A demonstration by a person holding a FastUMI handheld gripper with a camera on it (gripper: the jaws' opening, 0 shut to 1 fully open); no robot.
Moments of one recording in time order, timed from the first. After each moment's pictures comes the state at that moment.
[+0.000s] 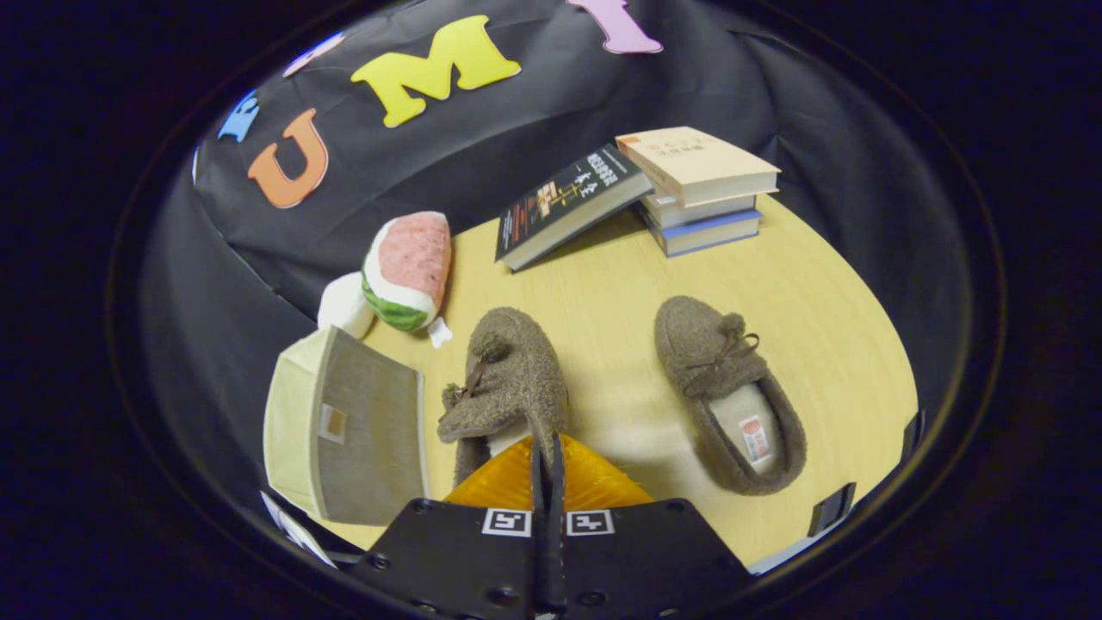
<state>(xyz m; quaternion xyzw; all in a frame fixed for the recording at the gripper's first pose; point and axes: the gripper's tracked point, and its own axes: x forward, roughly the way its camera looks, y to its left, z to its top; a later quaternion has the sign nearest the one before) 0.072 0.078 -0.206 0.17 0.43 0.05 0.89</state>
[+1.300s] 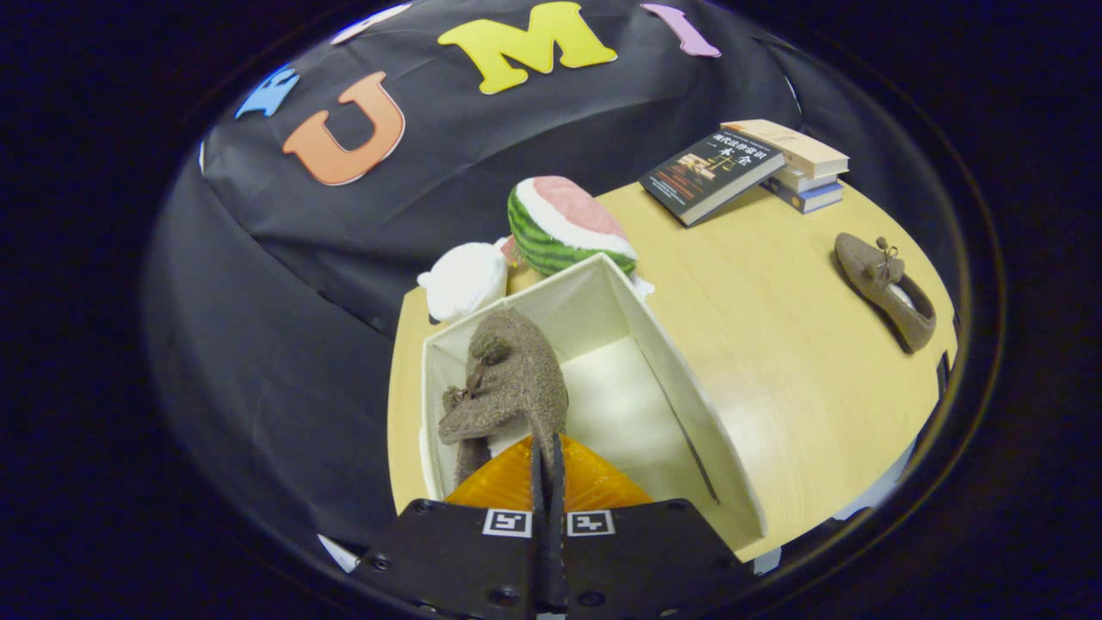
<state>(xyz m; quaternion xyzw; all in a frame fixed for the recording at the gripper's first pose) 0.046 0.390 -0.210 0.20 0.44 0.04 0.87</state>
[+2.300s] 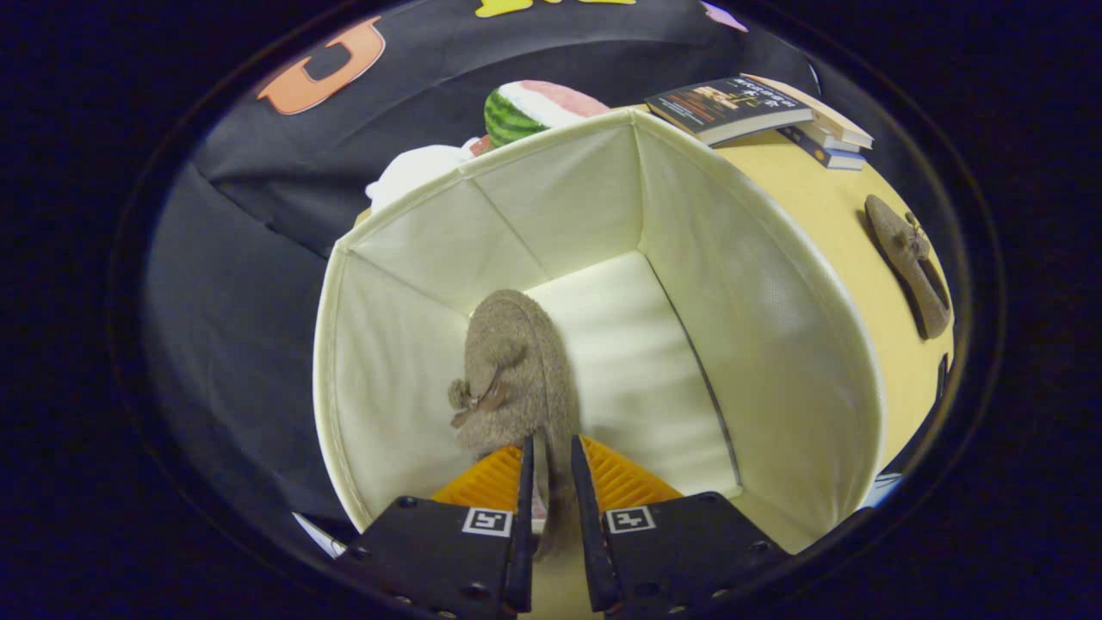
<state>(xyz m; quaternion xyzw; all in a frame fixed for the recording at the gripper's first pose) 0.046 0.413 -0.280 0.16 0.55 0.04 0.82</state>
